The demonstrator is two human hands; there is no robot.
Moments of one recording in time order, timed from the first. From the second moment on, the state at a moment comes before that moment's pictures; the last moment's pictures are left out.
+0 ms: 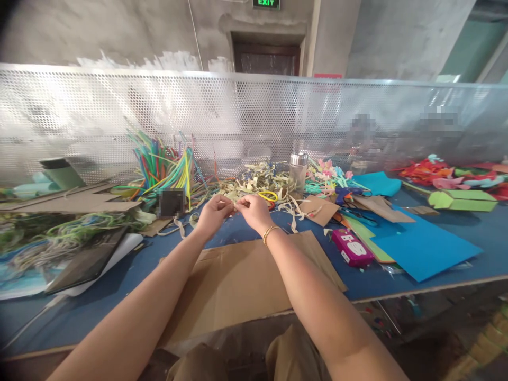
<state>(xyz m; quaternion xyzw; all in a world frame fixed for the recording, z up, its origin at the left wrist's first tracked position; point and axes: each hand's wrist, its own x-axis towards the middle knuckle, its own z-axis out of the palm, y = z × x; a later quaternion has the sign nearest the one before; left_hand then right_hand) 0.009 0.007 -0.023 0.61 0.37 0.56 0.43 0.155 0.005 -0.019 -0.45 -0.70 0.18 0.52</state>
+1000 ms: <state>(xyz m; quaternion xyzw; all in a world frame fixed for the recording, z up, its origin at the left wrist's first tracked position) 0.005 0.009 -0.025 0.73 0.38 0.51 0.26 0.157 0.009 -0.023 -0.44 -0.65 0.28 0.55</state>
